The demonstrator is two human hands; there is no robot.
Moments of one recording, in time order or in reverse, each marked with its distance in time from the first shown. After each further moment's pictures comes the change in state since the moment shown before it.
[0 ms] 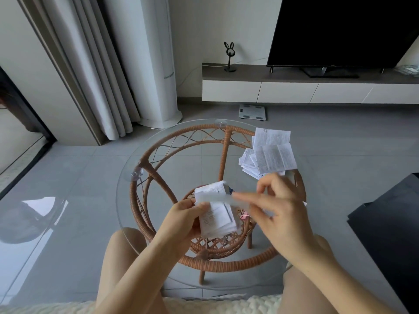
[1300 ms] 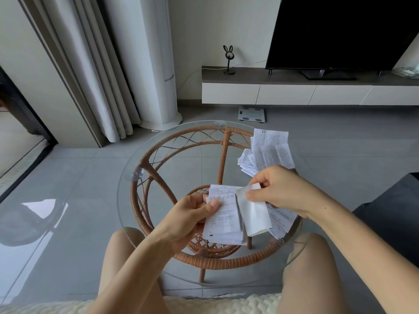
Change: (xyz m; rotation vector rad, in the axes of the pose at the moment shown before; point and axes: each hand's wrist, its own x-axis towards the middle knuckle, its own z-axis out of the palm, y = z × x) left_hand -0.006 0.008 0.000 0.019 -0.333 0.031; right_hand 0.057 -0.005 -0.033 0.175 -0.723 0.715
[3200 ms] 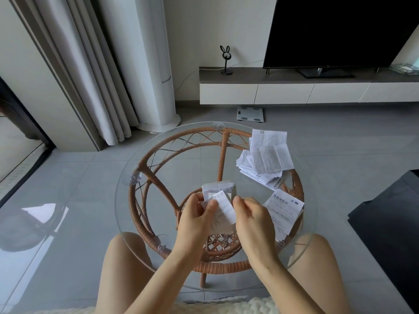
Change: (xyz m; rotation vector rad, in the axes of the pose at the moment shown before) left_hand 0.019 -0.033 0.022 0.211 0.465 0.317; right_hand 0.005 0.018 0.106 0.356 0.651 0.084
